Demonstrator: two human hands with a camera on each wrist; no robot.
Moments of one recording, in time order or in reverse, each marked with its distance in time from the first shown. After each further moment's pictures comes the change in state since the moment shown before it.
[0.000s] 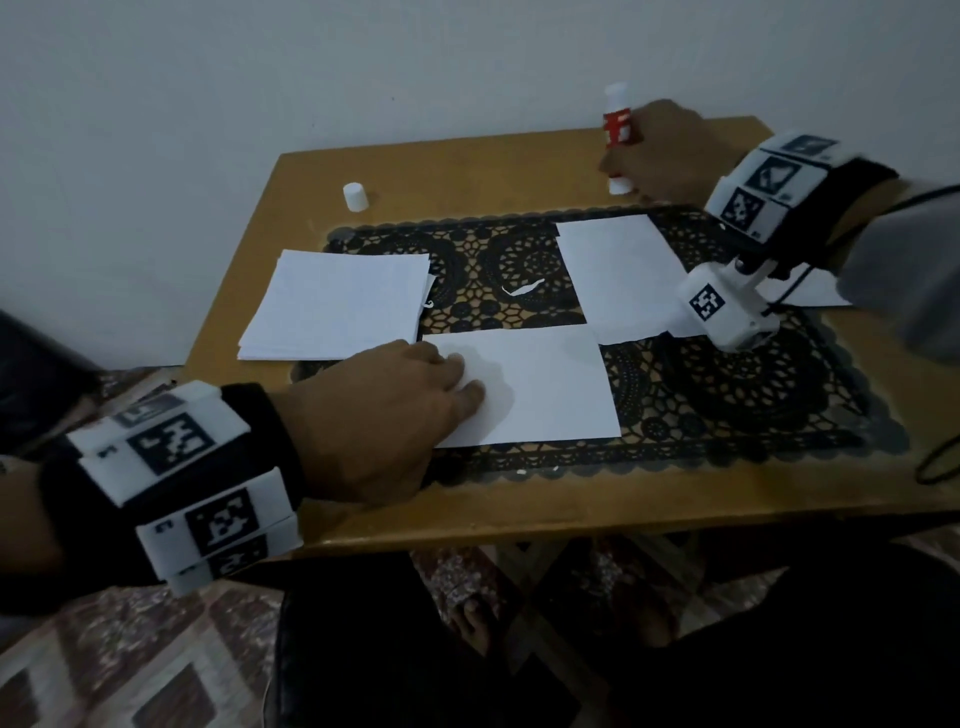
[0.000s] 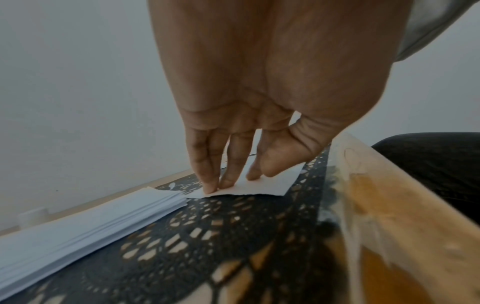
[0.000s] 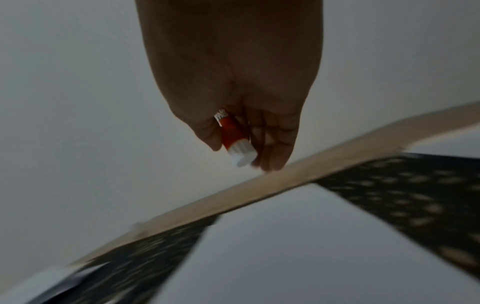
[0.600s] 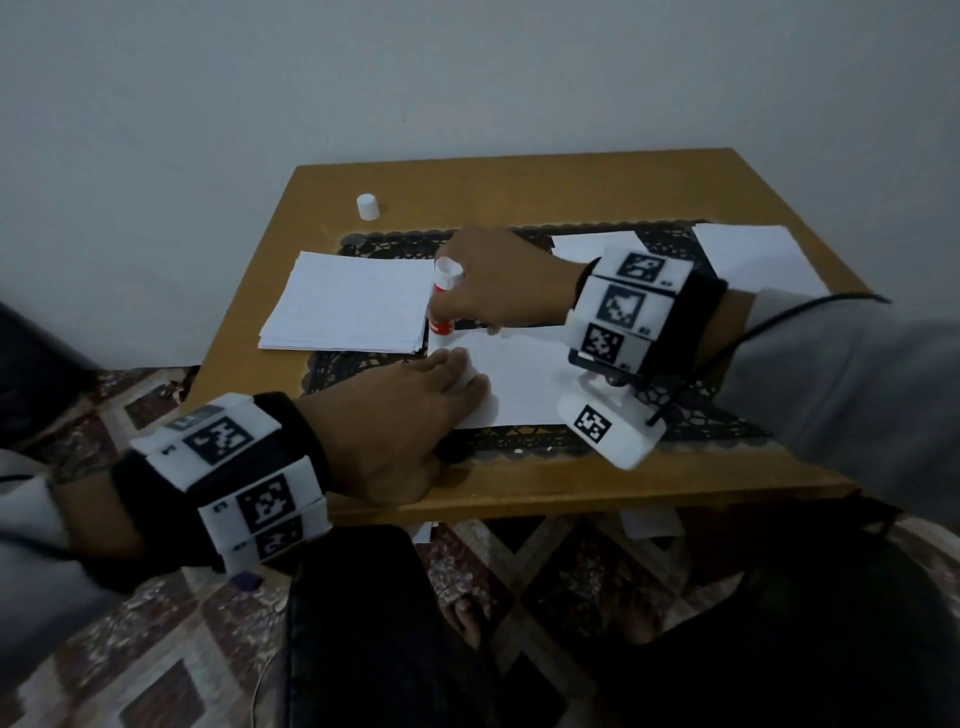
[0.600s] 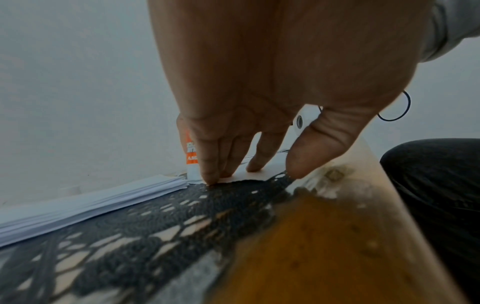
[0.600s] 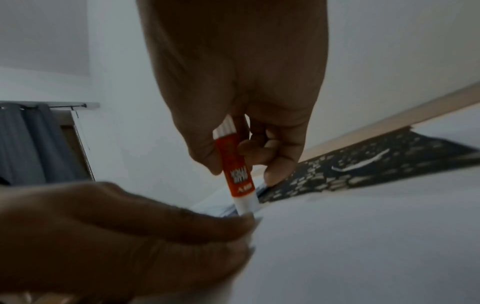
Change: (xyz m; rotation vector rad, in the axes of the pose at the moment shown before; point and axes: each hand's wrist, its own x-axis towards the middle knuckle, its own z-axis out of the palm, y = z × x) left_hand -0.011 0.011 0.017 -0.213 0.036 -0.044; right_hand -0.098 -0.112 0.068 0.010 -0.338 -0.423
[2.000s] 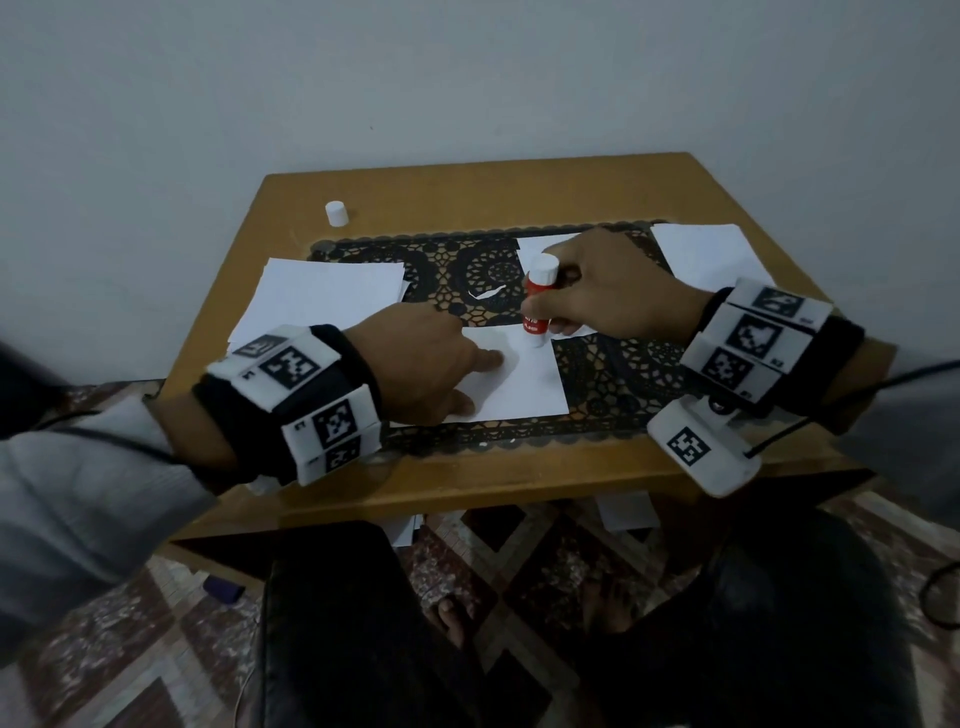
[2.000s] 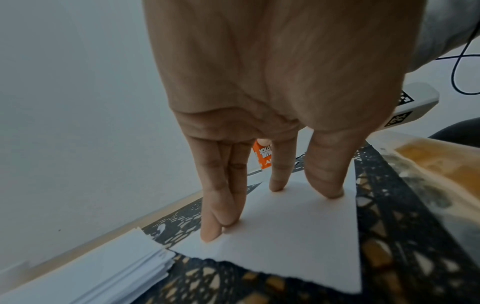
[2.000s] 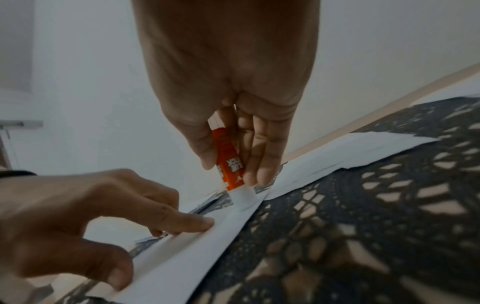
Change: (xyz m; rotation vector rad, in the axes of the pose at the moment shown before) left_hand 0.054 0.011 -0.037 0.281 0.092 -0.045; right_hand -0.080 0.068 -0.034 0.146 0.195 0.128
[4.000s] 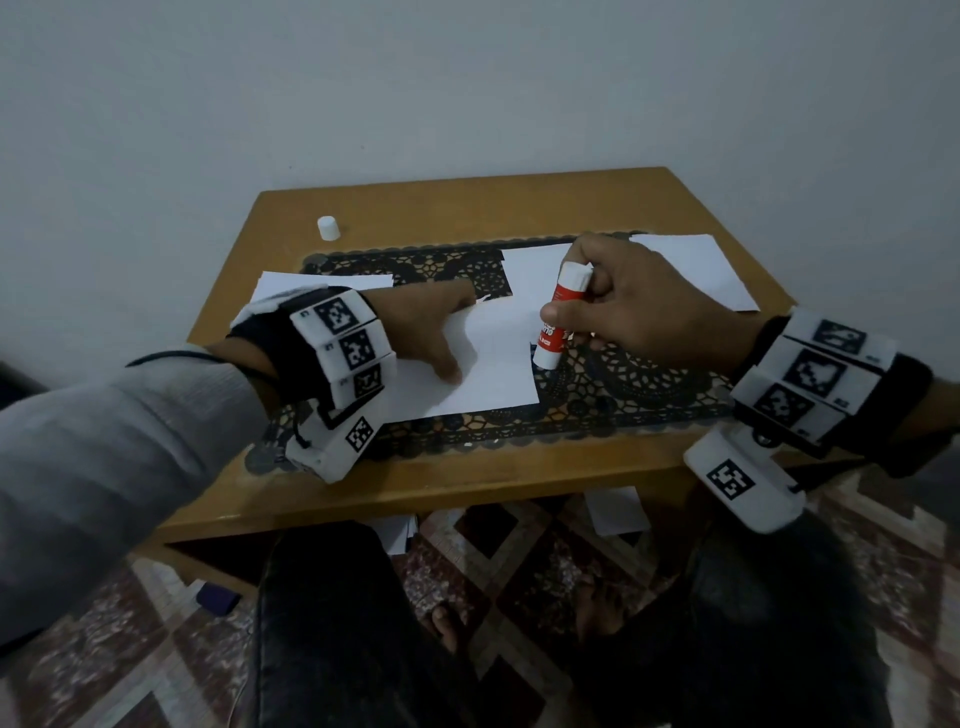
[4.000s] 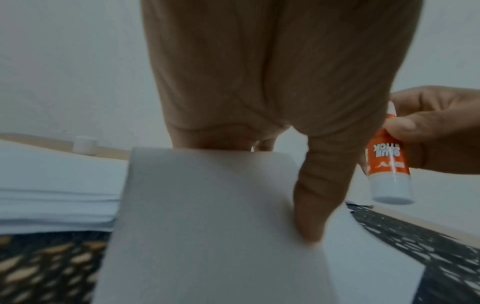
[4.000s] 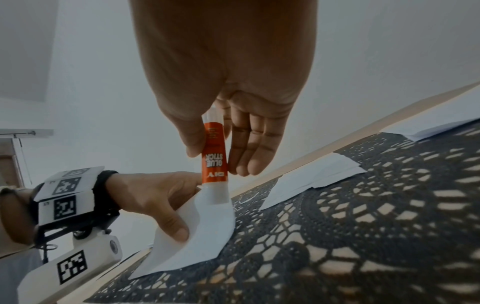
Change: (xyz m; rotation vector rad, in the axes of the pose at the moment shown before) left_hand 0.024 -0.025 -0.013 -0.800 -0.076 -0.200; right_hand -0.046 -0.002 -0.023 0.070 0.082 0.004
